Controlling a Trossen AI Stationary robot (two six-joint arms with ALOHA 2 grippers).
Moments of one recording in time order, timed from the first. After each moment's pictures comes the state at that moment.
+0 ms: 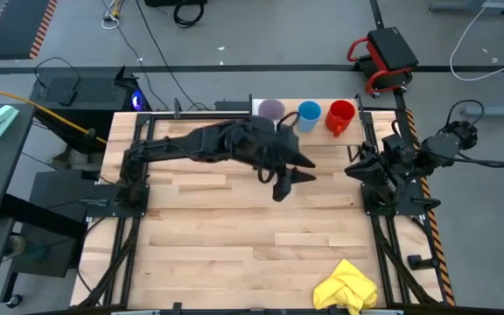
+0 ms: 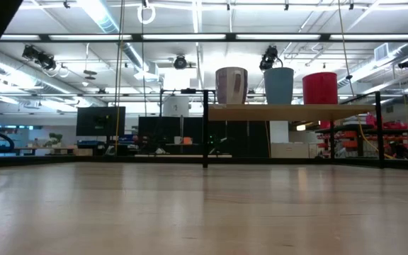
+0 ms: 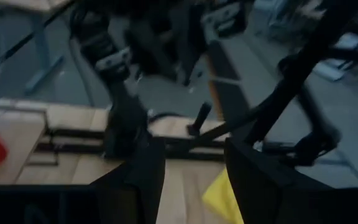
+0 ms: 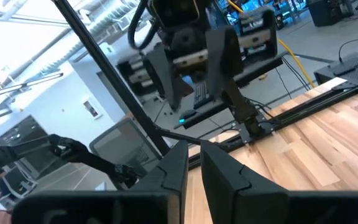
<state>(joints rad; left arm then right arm) -0.04 2.02 2.35 -0.60 0.11 -0.19 0.59 0.53 0.86 -0.29 0.48 0.52</state>
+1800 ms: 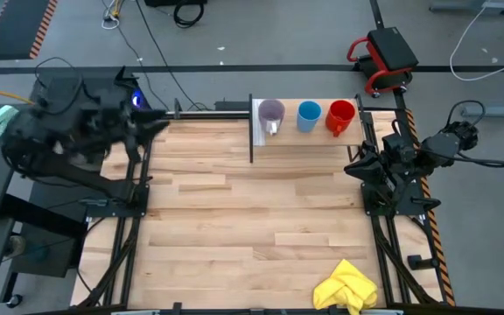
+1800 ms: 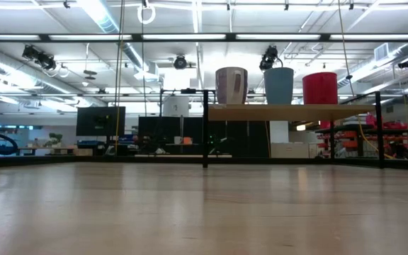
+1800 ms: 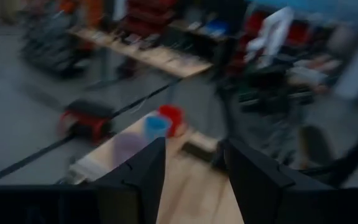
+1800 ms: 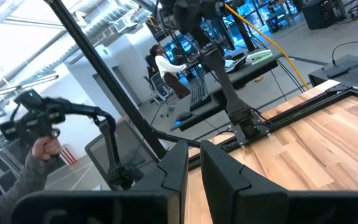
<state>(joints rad) -0.16 0.94 1.61 -0.80 -0.56 -0.34 0.58 0.53 0.86 -0.29 0.50 0.52</state>
